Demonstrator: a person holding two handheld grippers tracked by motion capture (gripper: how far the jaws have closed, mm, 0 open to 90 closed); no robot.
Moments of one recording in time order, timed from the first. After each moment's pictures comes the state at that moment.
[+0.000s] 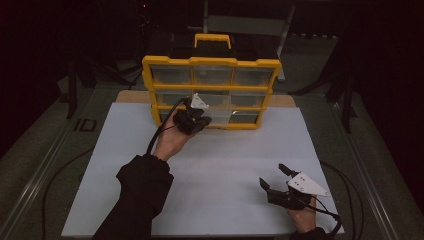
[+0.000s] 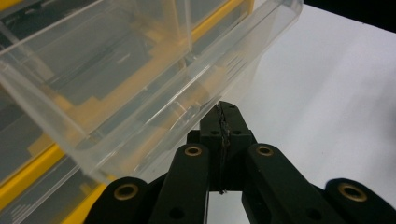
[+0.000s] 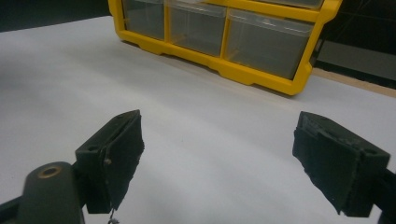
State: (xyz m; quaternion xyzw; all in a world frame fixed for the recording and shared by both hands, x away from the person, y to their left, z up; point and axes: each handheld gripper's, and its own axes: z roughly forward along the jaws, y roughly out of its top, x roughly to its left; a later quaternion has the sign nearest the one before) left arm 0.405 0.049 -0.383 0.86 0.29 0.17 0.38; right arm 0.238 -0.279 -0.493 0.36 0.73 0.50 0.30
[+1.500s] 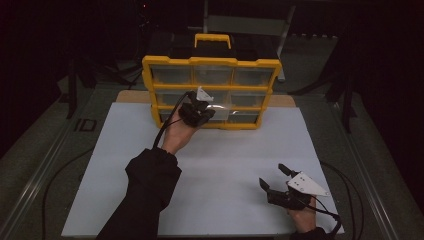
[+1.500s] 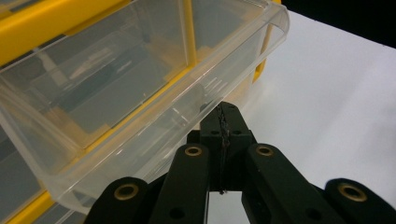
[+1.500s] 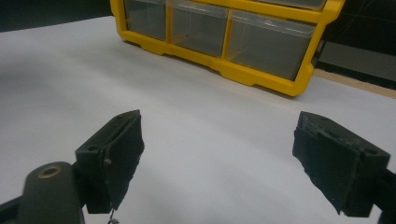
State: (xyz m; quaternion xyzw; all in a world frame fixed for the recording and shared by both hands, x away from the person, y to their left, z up) left arm 0.425 0.037 -0.380 0.85 0.32 0.18 0.39; right arm 0.238 -0.278 -0.493 0.36 0.73 0.50 0.29
